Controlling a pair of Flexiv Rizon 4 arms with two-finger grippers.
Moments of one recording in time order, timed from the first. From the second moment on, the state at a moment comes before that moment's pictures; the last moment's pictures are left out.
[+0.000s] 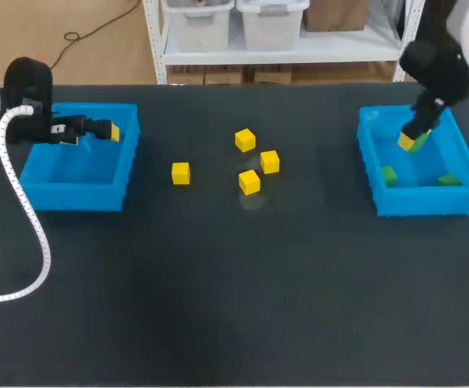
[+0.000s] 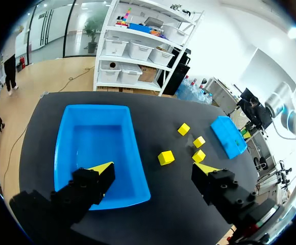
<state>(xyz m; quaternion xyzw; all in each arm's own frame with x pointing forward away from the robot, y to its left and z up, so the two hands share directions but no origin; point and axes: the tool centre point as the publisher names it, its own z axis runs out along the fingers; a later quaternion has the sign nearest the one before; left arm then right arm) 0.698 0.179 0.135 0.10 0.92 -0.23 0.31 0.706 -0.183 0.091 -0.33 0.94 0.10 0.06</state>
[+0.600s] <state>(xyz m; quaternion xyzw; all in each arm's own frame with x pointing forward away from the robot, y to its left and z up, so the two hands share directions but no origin) 0.698 0.179 0.135 0.10 0.92 -0.23 0.31 0.715 -0.181 0.076 -0.31 0.92 0.06 0.25</state>
